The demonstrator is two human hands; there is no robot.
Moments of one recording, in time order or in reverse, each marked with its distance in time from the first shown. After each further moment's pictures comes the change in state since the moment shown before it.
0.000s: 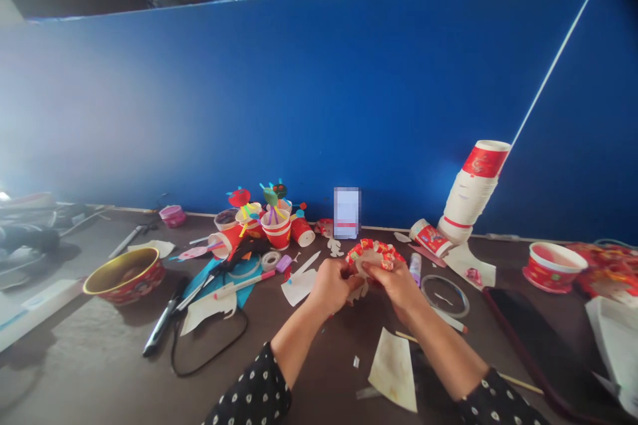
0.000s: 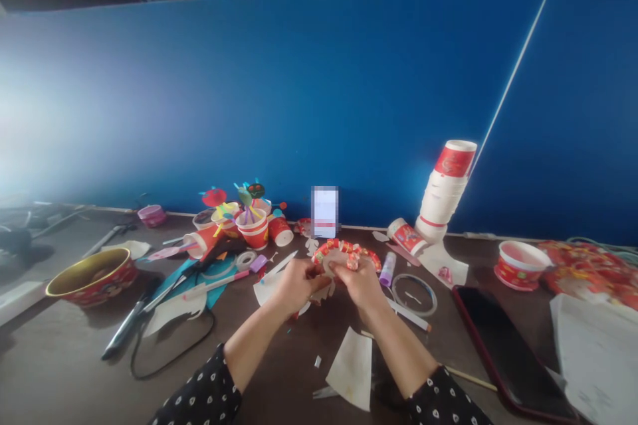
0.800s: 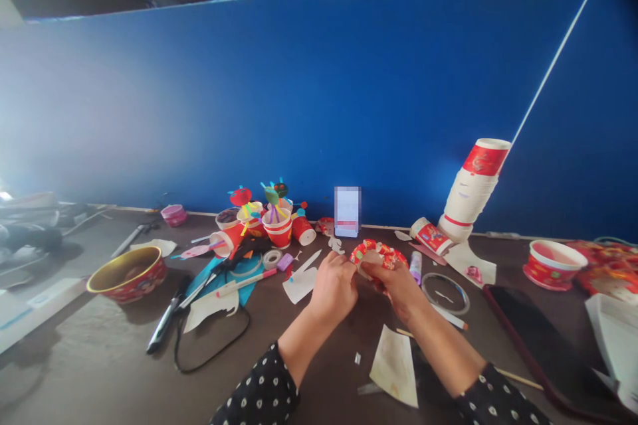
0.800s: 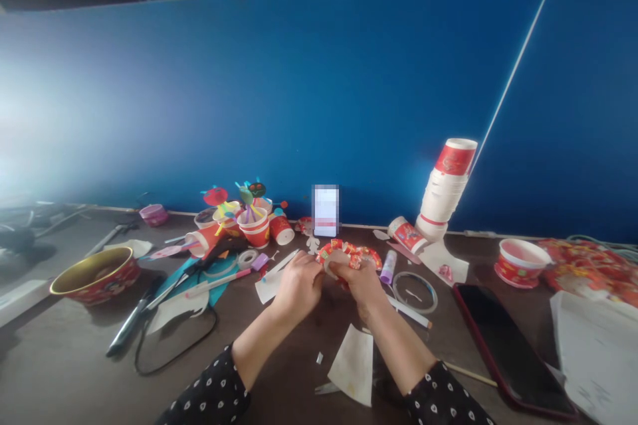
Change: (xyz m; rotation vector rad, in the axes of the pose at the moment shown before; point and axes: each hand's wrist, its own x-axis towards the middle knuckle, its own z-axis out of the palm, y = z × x) left_hand -0.007 0.000 0.001 0.811 0.281 0.569; right_hand -0.001 -0.001 0.006 -0.009 0.076 0.113
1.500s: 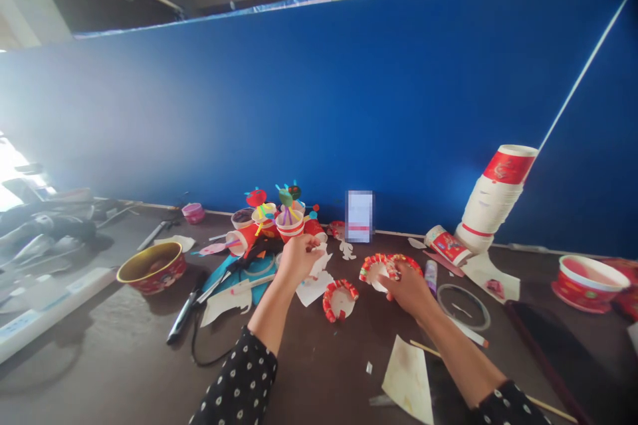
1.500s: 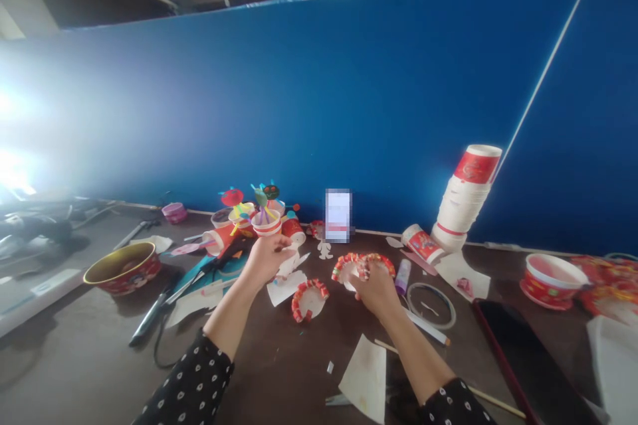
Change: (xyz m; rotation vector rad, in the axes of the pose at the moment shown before) left_hand 0.013 -0.082 -0.040 -0.330 -0.020 -0.619; right_hand 0.018 0.007 -0.017 -0.943 0.002 -0.049
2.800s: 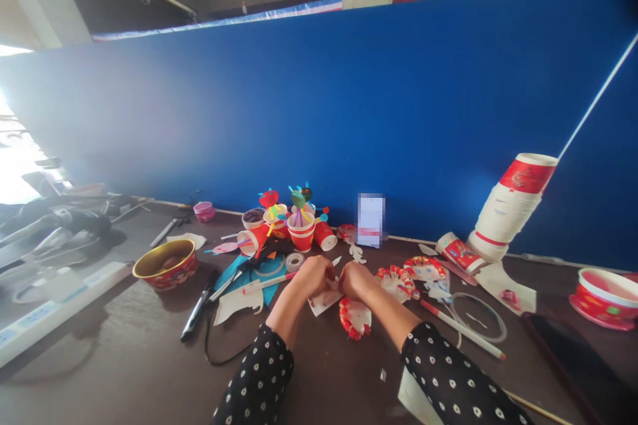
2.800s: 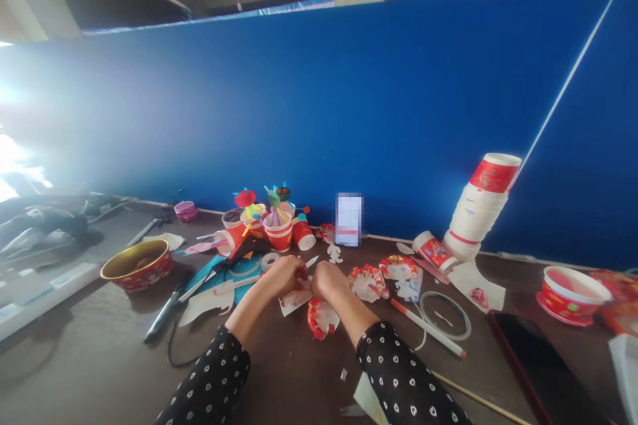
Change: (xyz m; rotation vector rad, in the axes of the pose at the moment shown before) left_hand -0.001 -0.021 0.008 0.398 -0.418 0.199; right_hand 0.027 -0.079 0.071 -0.317 -0.247 -0.151
